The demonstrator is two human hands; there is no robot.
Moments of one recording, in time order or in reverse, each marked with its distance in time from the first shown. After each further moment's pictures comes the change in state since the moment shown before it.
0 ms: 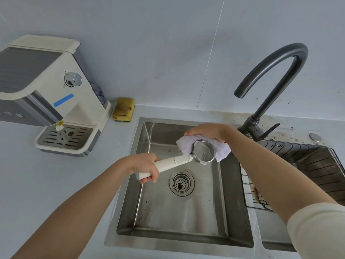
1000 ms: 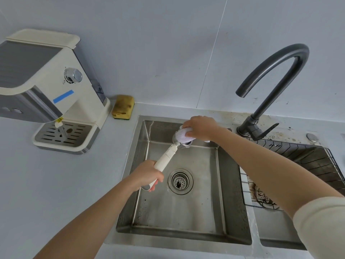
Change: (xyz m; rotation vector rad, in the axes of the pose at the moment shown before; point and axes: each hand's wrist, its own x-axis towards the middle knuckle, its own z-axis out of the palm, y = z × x) left_hand 0.008 -0.019 0.044 -0.287 0.352 -0.051; right_hand 0.008 -0.016 0.014 -0.789 0.430 -0.197
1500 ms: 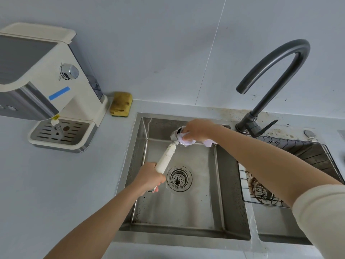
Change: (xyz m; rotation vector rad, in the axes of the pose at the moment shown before) left_hand 0.000 -0.008 0.022 -0.047 0.136 0.010; right_hand -0.005 -0.012 0.002 0.020 -0.244 0.099
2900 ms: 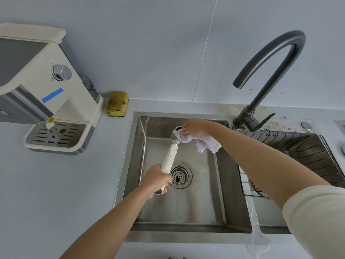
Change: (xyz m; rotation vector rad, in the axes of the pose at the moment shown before) left_hand 0.006 -0.002 0.020 -0.147 -0.051 -0.053; right_hand -0.005 -0.007 -0.003 0.293 -0.094 0.071
